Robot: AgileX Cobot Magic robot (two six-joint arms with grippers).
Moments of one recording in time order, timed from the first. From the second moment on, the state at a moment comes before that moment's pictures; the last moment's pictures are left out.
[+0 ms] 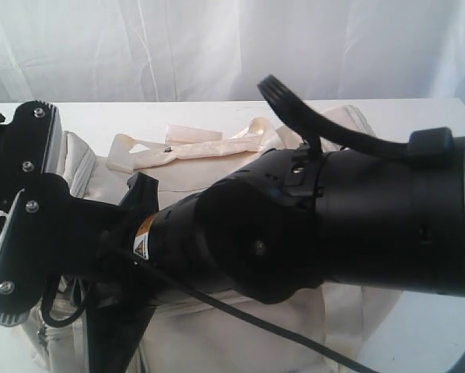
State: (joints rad) left arm -0.51 1.13 -0.92 0.02 0.98 1.05; right arm 1.24 1.60 -1.07 0.31 0.31 -0.79
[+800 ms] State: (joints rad) left arm -0.51 1.12 -0.90 0.00 0.84 1.03; right arm 1.24 1.60 -1.07 0.31 0.32 -0.77
